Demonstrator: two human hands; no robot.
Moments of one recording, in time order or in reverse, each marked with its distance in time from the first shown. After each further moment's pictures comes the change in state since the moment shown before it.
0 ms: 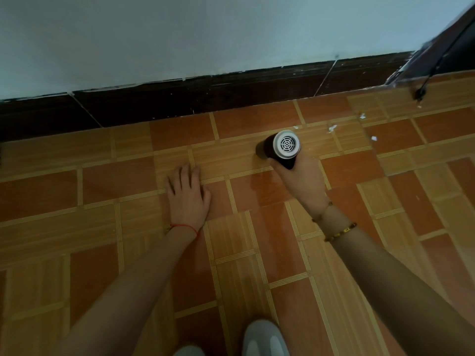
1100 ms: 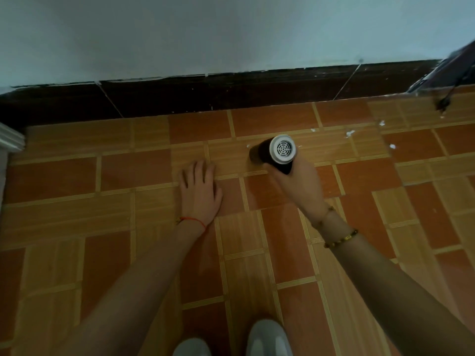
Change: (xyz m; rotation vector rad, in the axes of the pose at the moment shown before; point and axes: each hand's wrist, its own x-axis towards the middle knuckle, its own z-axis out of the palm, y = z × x) left_hand 0.001 -0.006 -0.004 -0.001 -0.016 0.018; right_hand -0.008 -0.018 0.024 0.043 -0.107 -0.083
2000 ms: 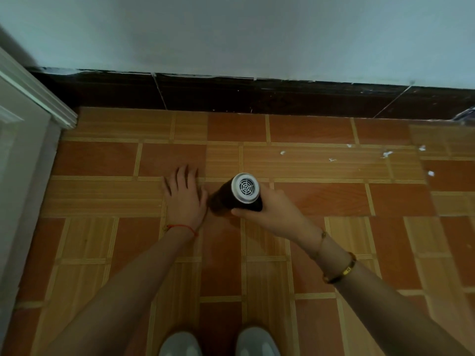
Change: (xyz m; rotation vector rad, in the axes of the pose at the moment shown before) left_hand -0.032 -0.079 -0.026 0.021 0.078 -0.265; right_hand -0.040 -0.075 0.051 -0.068 -0.630 -0.235
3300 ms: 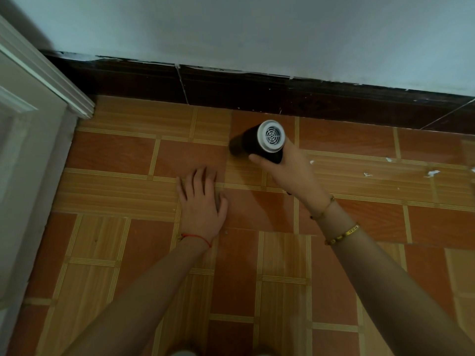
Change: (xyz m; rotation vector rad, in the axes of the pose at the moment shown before) left_hand 0.002 0.001 0.003 -0.013 0.062 -0.006; right_hand 0.109 0.002 -0.022 0.108 0.293 -0.020
